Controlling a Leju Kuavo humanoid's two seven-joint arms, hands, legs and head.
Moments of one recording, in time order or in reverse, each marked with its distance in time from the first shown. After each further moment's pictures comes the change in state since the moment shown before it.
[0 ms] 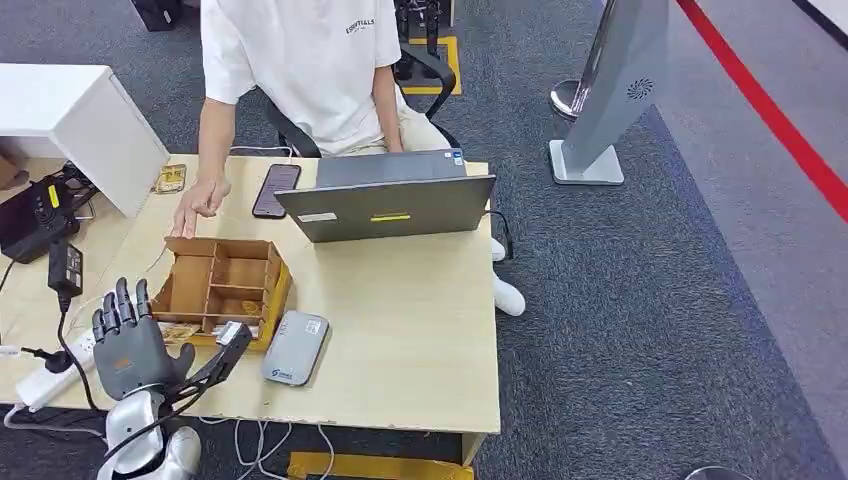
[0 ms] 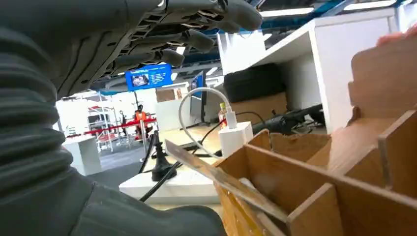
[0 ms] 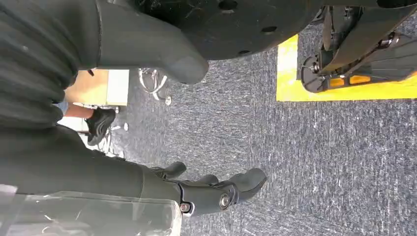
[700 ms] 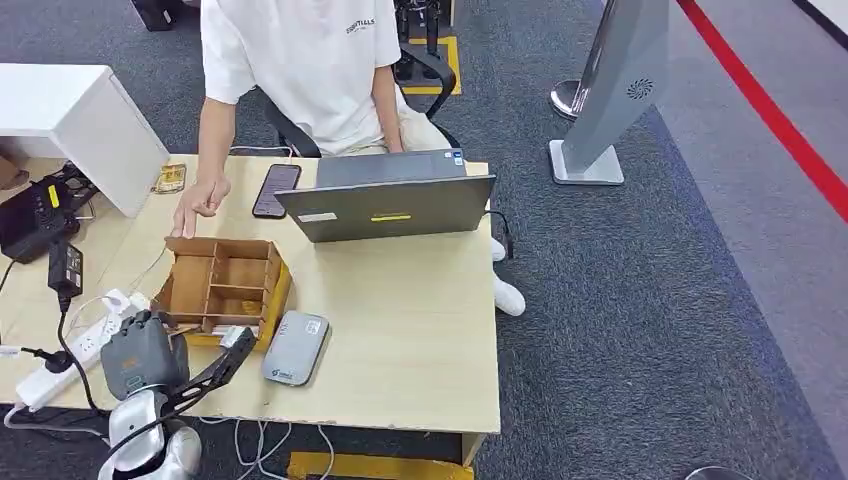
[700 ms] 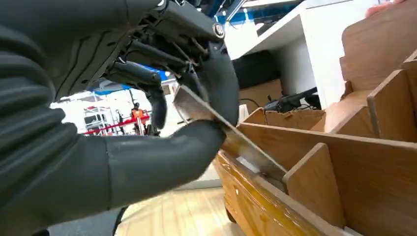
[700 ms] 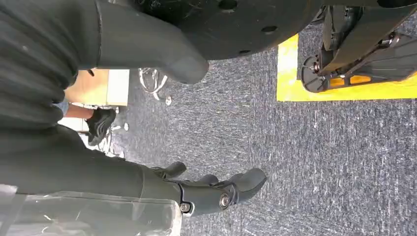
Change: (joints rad) left arm 0.001 0.000 -0.002 0.002 0.006 -0.064 -0.007; right arm 0.000 -0.001 0.002 0.000 -0.003 0.000 0.001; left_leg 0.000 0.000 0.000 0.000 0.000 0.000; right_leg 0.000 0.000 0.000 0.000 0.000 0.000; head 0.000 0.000
